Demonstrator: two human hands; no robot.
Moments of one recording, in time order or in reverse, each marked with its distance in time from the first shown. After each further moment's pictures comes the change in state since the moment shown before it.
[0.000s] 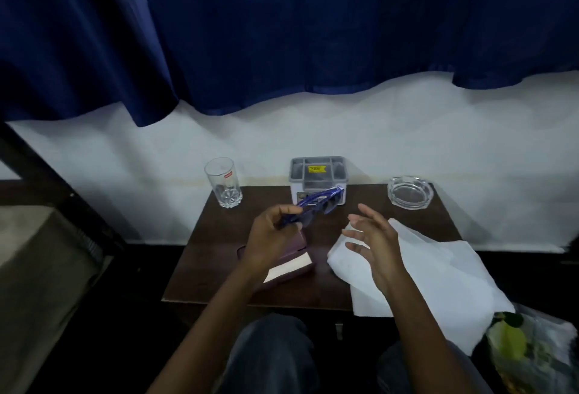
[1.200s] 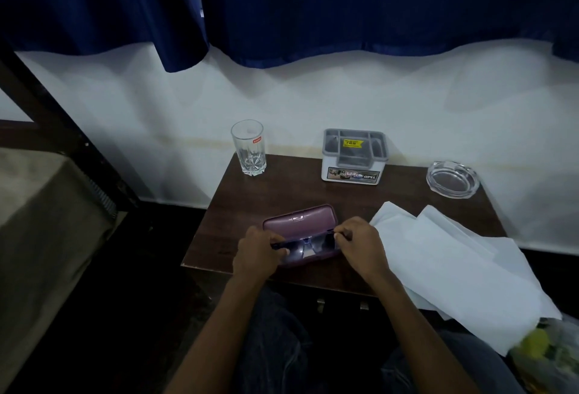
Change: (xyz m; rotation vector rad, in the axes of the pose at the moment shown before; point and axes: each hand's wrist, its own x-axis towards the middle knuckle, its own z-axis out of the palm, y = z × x) left_hand -0.006 -0.109 -0.064 0.708 -0.012 -0.260; right_hand 0.017 0.075 0.044 -1.235 -0.154 -0.361
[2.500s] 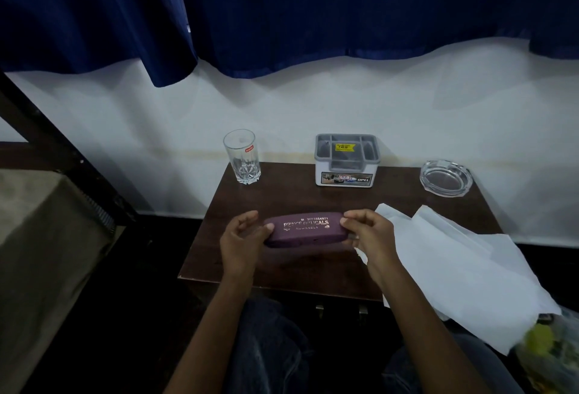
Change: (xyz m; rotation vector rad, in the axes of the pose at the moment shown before) left_hand -0.009 0.027 -0.020 -0.930 0.337 -0.153; right_hand 0.004 -0.007 -0.023 0.971 0.103 0.411
